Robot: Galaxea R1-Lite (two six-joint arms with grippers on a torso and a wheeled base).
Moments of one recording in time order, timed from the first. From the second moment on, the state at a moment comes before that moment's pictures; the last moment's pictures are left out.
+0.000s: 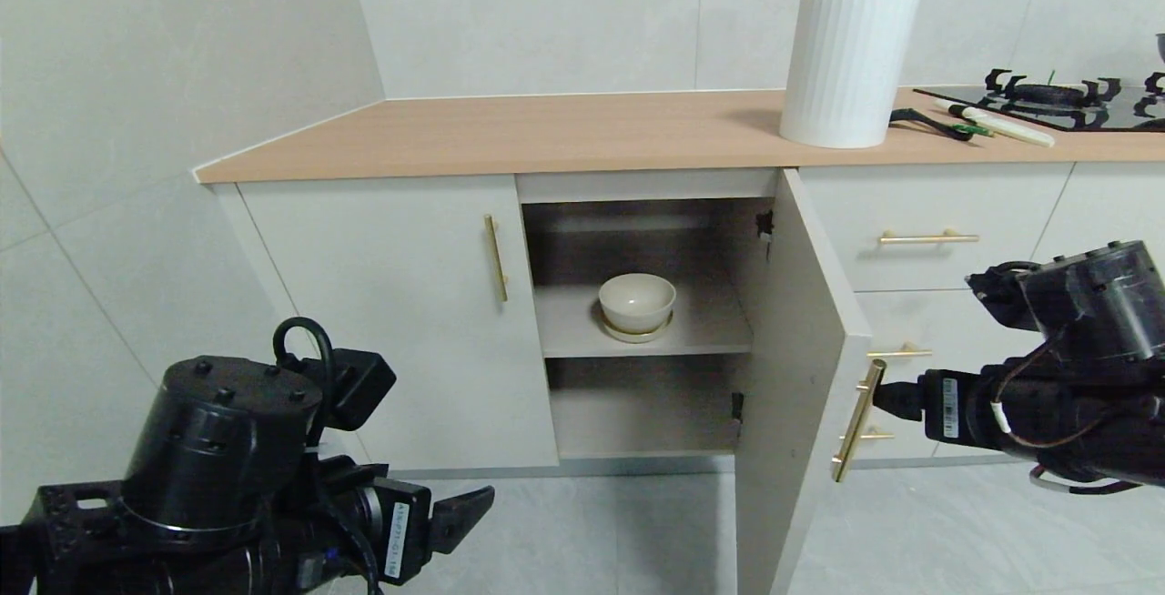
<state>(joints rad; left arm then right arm) -0.62 1.41 -0.54 -0.16 0.23 -0.32 0.46 1.50 -0.77 -0.02 -0.27 0.44</state>
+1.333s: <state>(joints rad) -0.58 1.33 -0.57 -0.16 0.23 -0.32 0.55 2.07 -1.12 -0.45 -0.14 0.46</state>
